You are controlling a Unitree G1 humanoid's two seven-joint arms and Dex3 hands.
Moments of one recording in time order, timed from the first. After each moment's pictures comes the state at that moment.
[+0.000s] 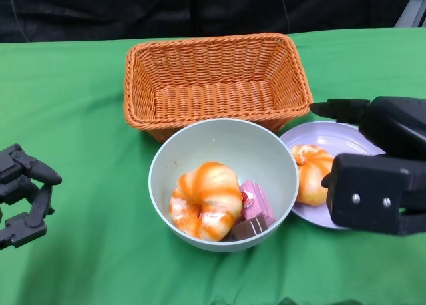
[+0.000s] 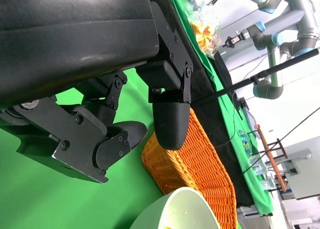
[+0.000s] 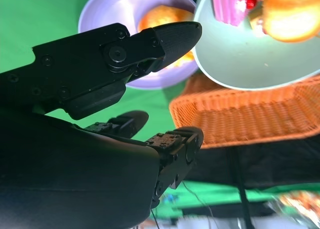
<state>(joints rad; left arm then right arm) -0.07 0.25 0.26 0.42 -0.12 -0.55 -0.19 -0.31 -0.47 0.24 -0.50 -0.74 0.47 0.61</state>
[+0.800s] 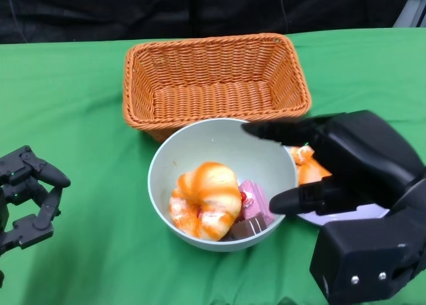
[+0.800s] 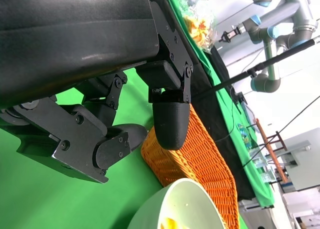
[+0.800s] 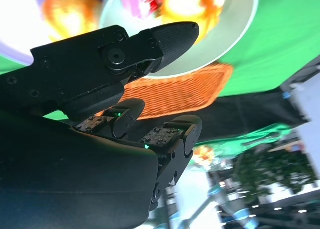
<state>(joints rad) -0.07 0.24 0.24 0.41 -0.07 -0.58 -0.17 -0.23 -0.37 0.27 -0.44 -0.61 0.04 0.35</state>
